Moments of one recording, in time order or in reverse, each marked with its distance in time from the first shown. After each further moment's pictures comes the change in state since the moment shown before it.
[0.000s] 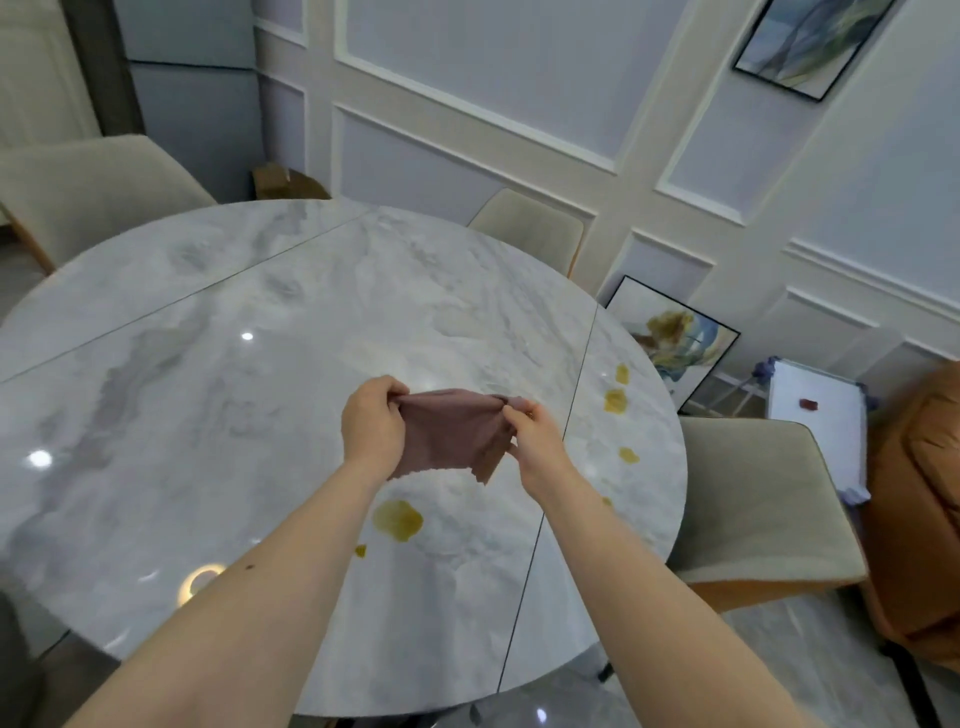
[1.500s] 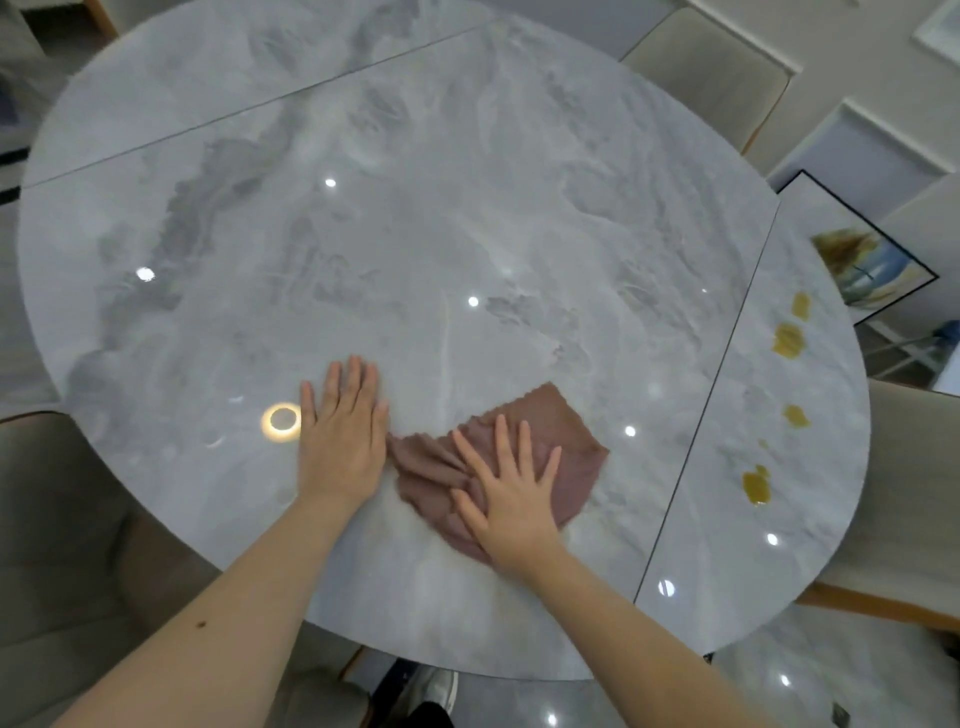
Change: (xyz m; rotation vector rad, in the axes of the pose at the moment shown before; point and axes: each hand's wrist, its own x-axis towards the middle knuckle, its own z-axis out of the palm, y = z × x) left_hand -0.059 -0.220 -0.032 0.777 -0.244 -0.037; right_hand 0.000 0.238 0.073 -1.541 -0.385 -0.599
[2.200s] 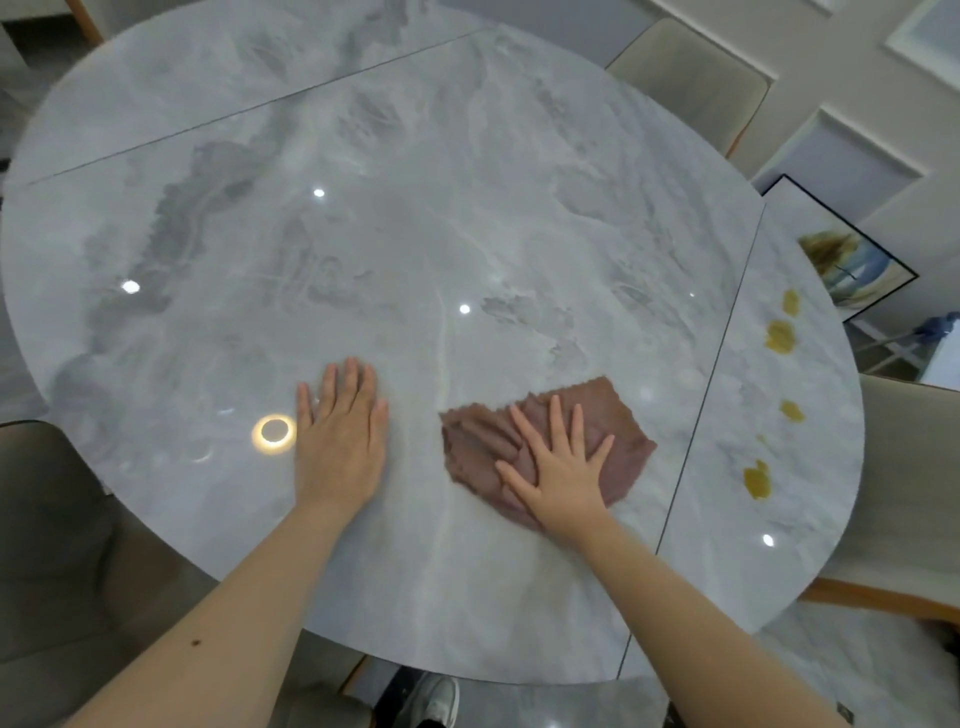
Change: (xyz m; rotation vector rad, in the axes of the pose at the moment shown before) left_hand 0.001 -0.001 0.003 -0.033 0.022 0.001; right_hand 0.016 0.052 -0.017 0.004 -0.076 0.184
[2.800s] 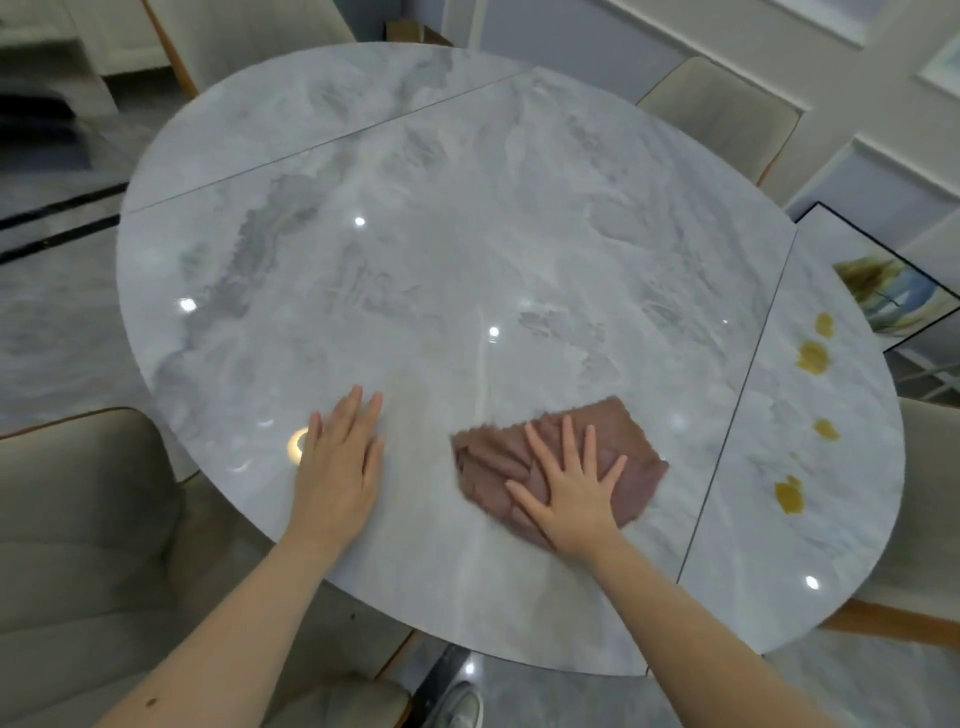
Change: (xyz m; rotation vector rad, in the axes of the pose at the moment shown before) left_hand -0.051 -0.048 -0.025 -0.233 0.074 0.042; right_hand -0.022 -0.027 0.005 0.008 -0.014 -0.022
